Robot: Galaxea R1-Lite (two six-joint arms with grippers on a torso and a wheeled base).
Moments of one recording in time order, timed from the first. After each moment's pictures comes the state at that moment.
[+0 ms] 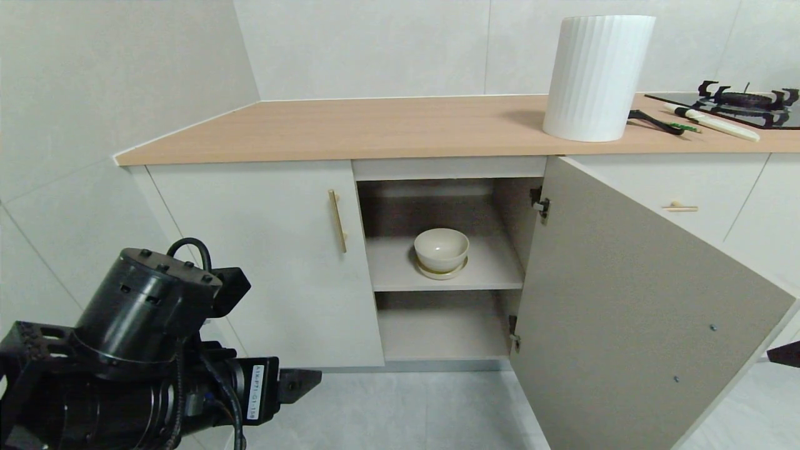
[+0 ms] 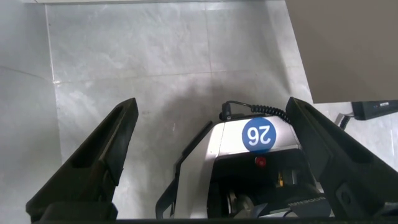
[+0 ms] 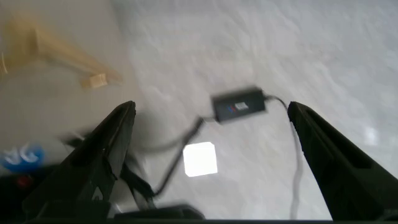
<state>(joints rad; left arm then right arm) -0.60 1.40 -0.75 0.21 0.22 -0.49 -0.11 1.22 -0.87 0.49 -0.15 -0.10</state>
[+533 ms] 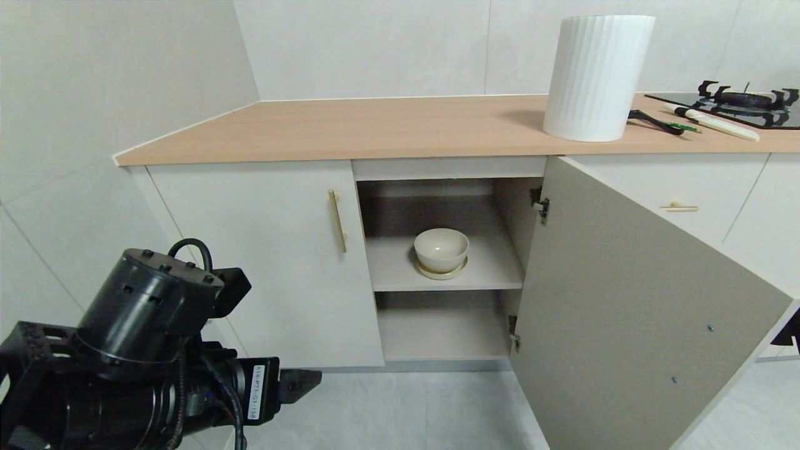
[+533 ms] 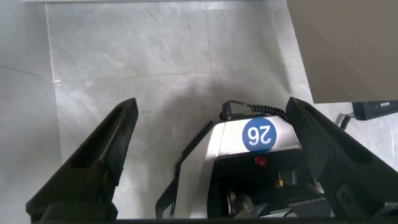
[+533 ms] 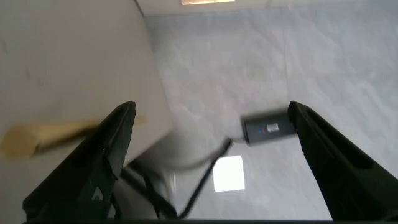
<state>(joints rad) -0.60 1.41 -0.75 0.21 0.22 -0.49 -0.17 1.32 -0.83 0.30 0.03 -0.09</state>
